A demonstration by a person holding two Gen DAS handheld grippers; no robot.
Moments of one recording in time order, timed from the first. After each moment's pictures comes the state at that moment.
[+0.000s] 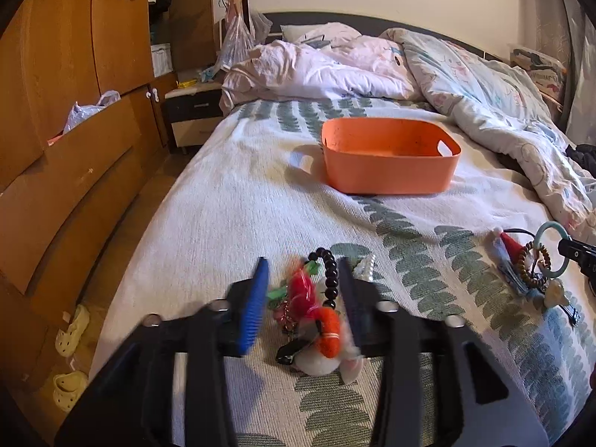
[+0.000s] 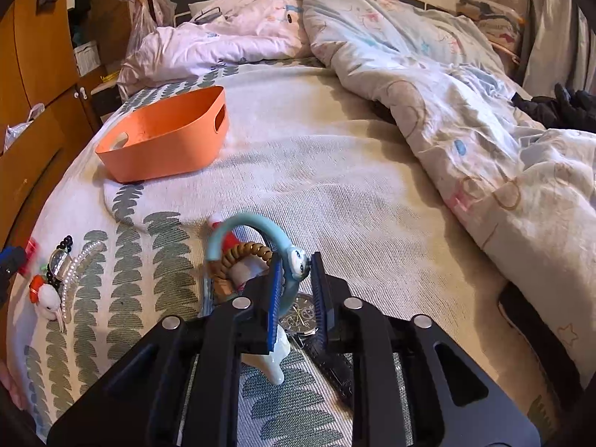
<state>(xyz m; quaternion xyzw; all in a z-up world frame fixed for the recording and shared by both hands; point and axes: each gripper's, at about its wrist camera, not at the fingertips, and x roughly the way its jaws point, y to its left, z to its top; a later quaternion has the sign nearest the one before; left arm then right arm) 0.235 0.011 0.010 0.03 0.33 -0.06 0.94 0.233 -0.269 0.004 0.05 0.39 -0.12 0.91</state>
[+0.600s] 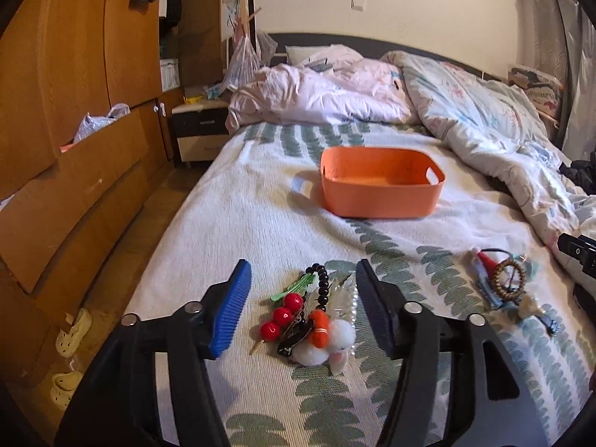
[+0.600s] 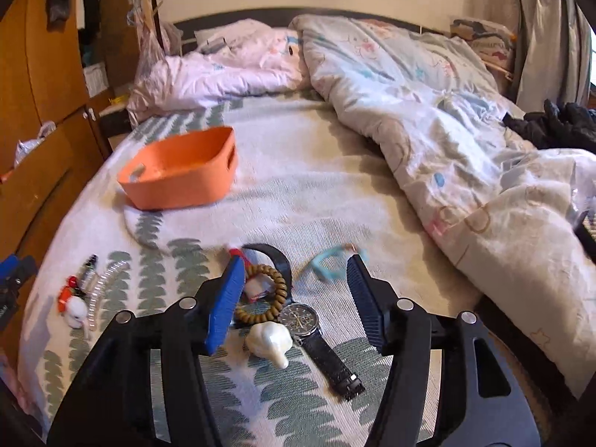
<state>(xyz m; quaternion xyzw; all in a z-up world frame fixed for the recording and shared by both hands) 0.207 0.012 0.043 0.02 0.30 -0.06 0.95 0.195 -0.260 0.057 0.05 0.33 -0.11 0.94</state>
